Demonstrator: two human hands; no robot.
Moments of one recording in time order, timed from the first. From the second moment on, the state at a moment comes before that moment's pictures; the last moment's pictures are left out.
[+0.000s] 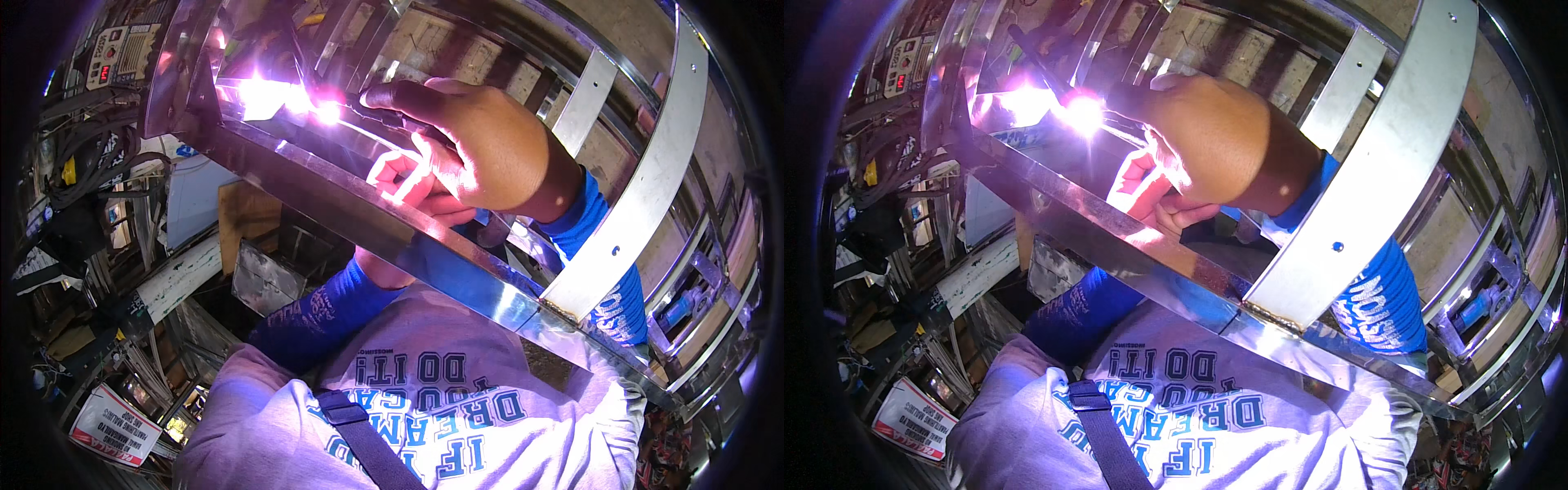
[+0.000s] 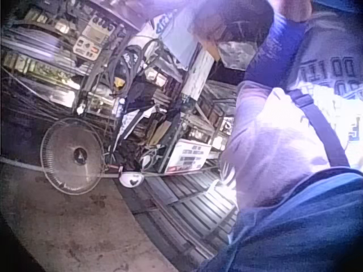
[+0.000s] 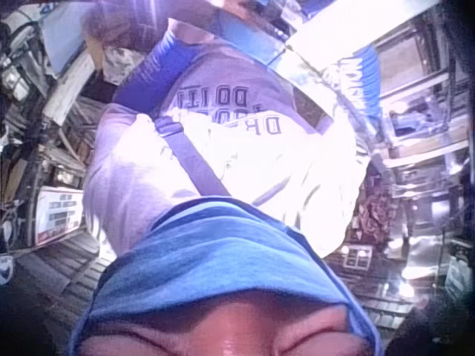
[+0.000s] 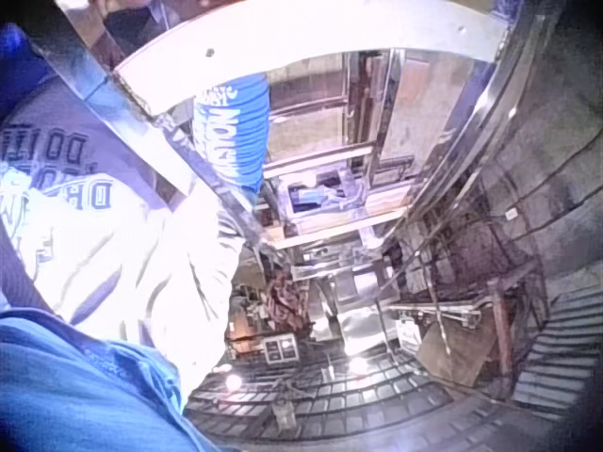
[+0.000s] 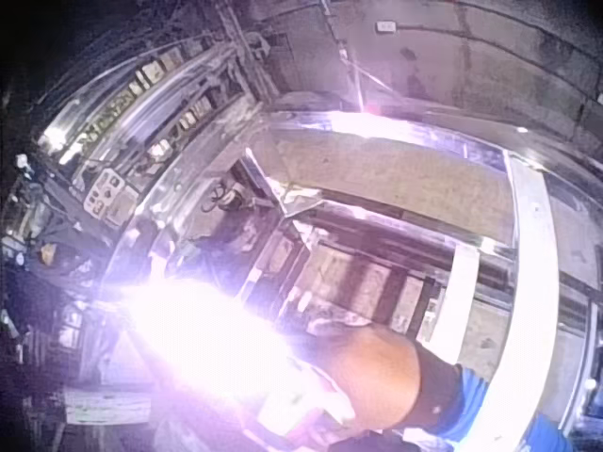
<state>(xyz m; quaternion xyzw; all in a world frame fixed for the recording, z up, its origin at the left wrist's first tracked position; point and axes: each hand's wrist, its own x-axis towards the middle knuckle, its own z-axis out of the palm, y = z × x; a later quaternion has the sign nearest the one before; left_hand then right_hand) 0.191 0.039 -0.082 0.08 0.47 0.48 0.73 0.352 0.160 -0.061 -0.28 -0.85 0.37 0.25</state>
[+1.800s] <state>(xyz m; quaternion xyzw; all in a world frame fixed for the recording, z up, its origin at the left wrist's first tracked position) 0.188 0.035 -0.090 0.09 0.41 0.50 0.75 0.360 0.161 -0.064 -0.25 -0.86 0.37 0.25</state>
